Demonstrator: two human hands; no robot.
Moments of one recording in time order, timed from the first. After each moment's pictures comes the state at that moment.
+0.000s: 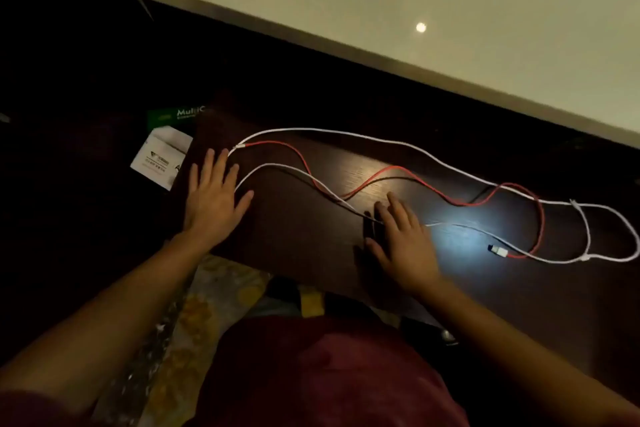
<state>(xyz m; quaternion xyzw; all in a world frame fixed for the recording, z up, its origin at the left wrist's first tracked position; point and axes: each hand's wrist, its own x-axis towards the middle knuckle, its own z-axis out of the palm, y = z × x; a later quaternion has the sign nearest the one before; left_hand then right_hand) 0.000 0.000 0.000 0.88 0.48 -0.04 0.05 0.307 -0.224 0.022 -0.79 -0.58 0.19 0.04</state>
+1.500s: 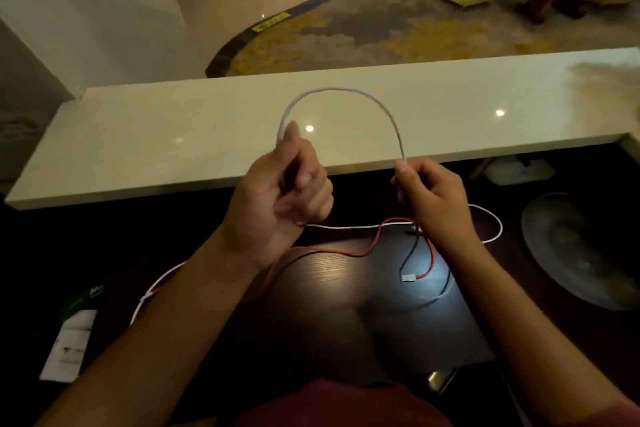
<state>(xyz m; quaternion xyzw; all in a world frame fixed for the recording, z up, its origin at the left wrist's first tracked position) 0.278 -0.099 0.297 0.47 -0.02 0.13 0.87 0.446 -0.259 0.225 -0.73 -0.28 0.10 0.61</state>
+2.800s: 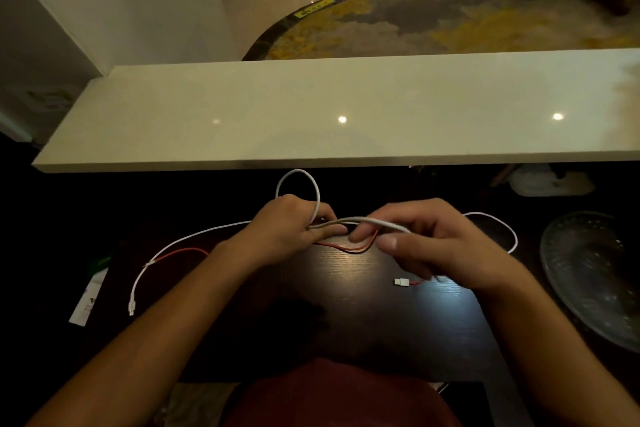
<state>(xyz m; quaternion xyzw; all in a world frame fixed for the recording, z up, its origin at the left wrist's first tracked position) 0.311 -0.120 0.224 0.95 0.17 -0.02 0.26 0.462 -0.318 0.265 -0.51 -0.49 0.48 0.52</state>
